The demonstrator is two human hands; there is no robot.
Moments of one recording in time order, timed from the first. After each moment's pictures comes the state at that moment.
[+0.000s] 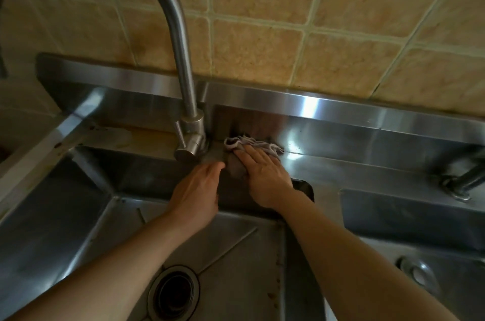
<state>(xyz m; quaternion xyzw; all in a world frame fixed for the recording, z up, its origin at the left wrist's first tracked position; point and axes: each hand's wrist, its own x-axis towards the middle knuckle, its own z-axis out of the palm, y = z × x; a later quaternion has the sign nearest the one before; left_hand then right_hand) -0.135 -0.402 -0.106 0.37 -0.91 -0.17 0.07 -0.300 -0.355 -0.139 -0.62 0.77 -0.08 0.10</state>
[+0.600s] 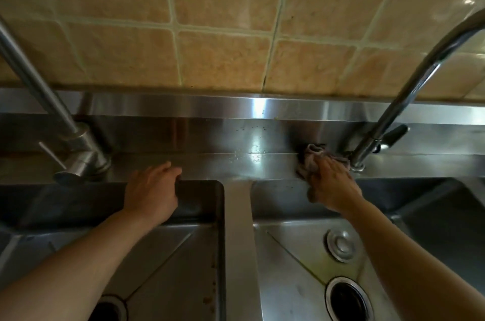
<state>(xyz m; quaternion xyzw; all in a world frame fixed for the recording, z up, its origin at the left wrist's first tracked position) -0.233 -0.369 -0.104 0.38 -0.92 -0.05 -0.04 -0.480 -0.145 -0.115 -0.33 0.93 -0.08 0.11</state>
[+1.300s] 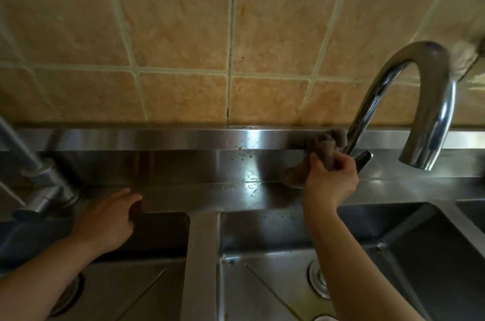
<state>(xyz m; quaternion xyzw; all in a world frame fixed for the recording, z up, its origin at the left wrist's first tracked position) -0.236 -0.383 -0.092 0.40 -0.91 -0.07 -0.10 -0.478 -0.157 -0.049 0.05 0.73 -0.68 -0.06</state>
